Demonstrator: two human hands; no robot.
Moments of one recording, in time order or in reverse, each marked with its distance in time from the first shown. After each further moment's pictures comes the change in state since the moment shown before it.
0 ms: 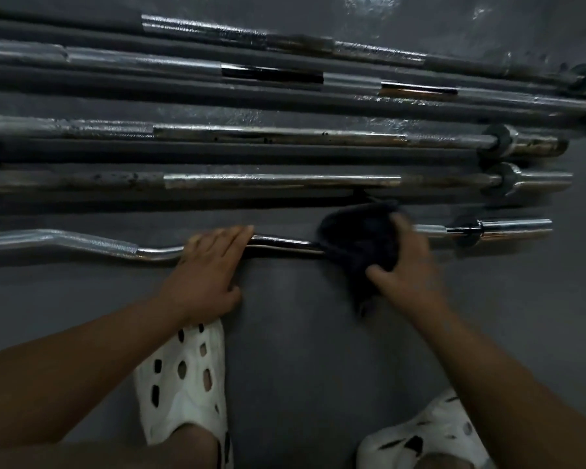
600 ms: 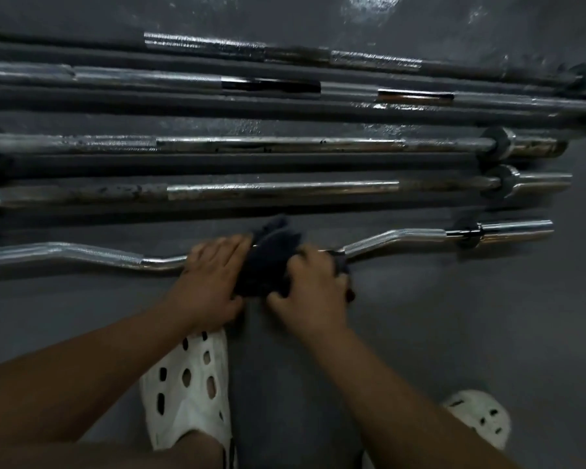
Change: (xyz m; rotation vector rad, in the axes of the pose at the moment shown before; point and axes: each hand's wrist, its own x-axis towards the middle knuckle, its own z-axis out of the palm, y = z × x) left_hand 0.002 0.002 -0.001 0.023 0.006 0.004; right_hand -0.050 -0.116 0.070 -0.238 -0.193 -0.194
